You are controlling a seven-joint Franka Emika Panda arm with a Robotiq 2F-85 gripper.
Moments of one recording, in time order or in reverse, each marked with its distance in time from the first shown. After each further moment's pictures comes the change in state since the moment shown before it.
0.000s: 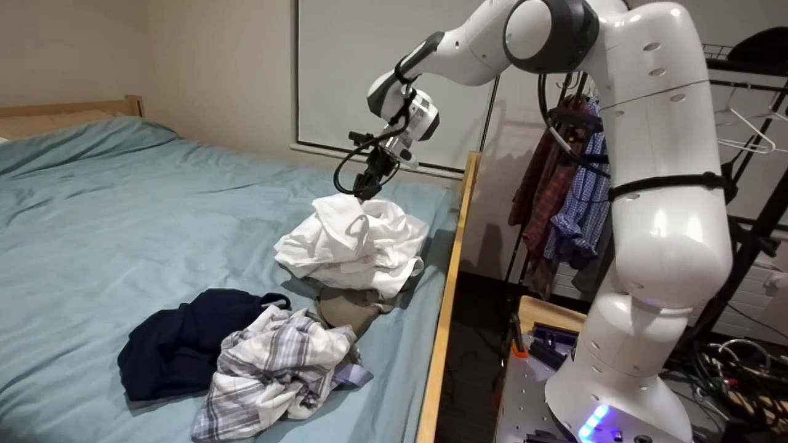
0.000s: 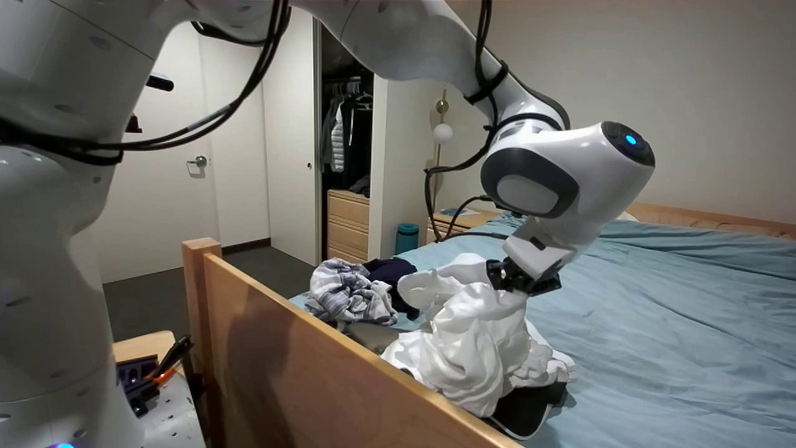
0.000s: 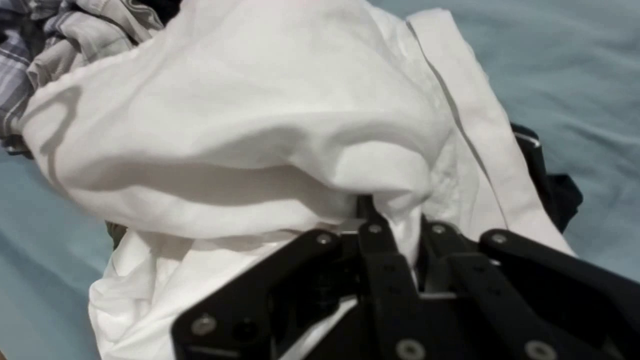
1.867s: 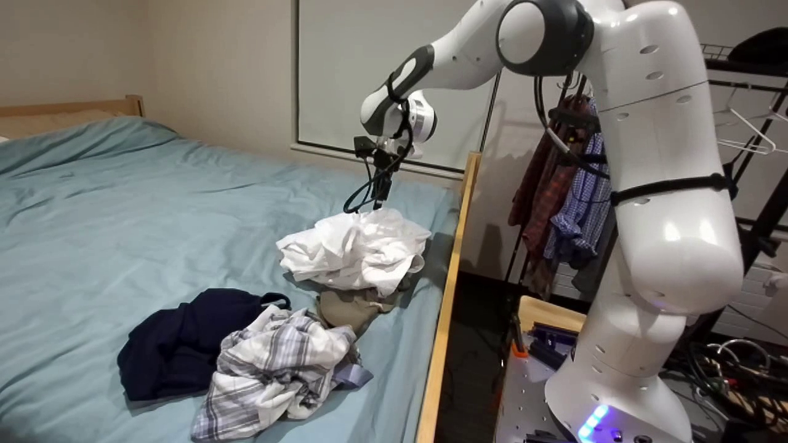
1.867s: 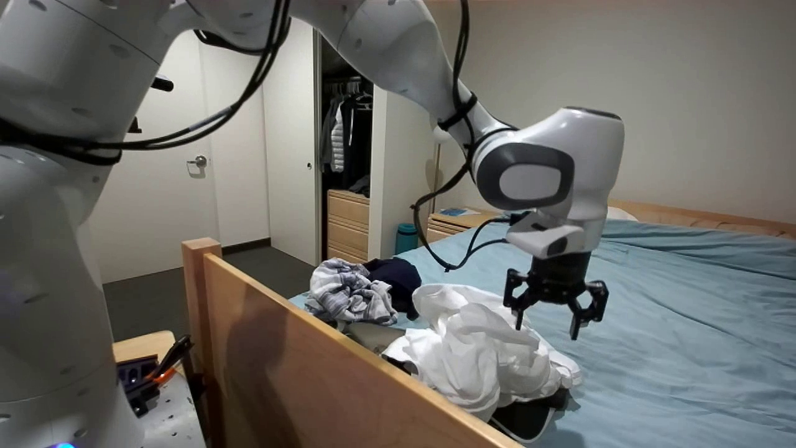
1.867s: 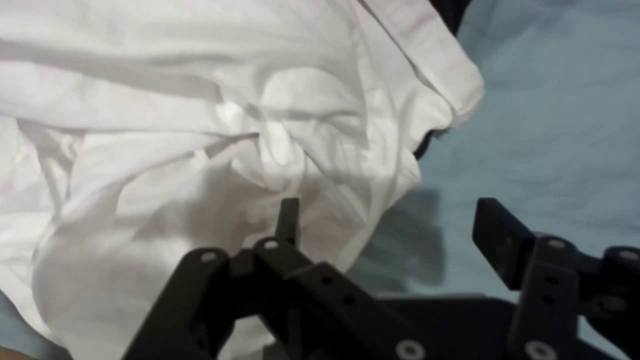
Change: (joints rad) arm 0.160 0.005 -0.144 -0.028 -0.419 0.275 0.476
